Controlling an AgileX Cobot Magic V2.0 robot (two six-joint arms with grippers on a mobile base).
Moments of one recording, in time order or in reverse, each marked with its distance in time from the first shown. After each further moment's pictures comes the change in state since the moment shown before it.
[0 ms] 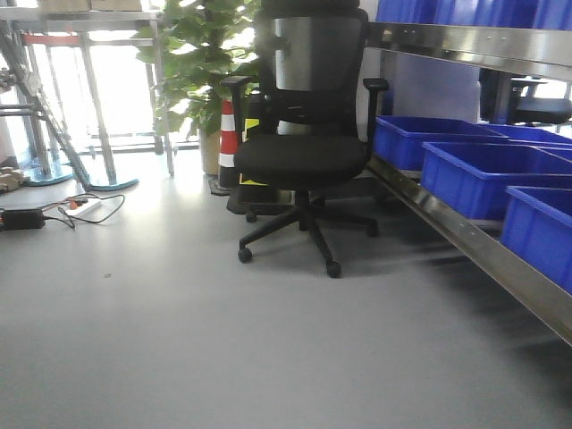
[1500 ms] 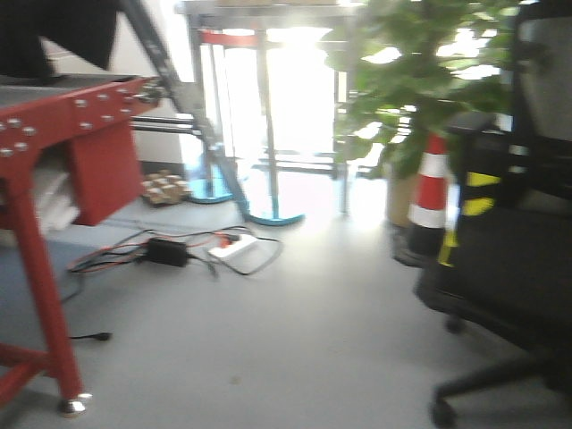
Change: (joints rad) left arm 0.000 0.000 0.000 0.000 0.000 0.000; right arm 0.000 0.000 0.000 0.000 0.000 0.000
